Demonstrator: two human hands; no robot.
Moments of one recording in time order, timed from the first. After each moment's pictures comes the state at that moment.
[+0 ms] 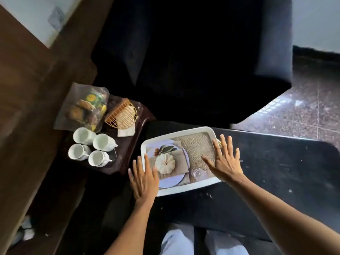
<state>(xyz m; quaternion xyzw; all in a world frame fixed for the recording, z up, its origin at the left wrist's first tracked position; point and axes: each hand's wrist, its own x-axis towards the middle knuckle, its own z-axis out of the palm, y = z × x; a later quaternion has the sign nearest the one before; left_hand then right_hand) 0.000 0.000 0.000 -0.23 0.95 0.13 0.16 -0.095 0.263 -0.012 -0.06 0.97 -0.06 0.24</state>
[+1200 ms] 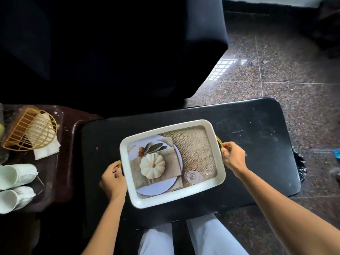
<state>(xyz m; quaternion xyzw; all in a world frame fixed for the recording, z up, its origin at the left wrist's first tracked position) -0.048 0.069 -0.072 -0.44 0.79 0.42 0.09 -0.057 0.451 -0.078 0.36 0.88 -0.28 0.14</state>
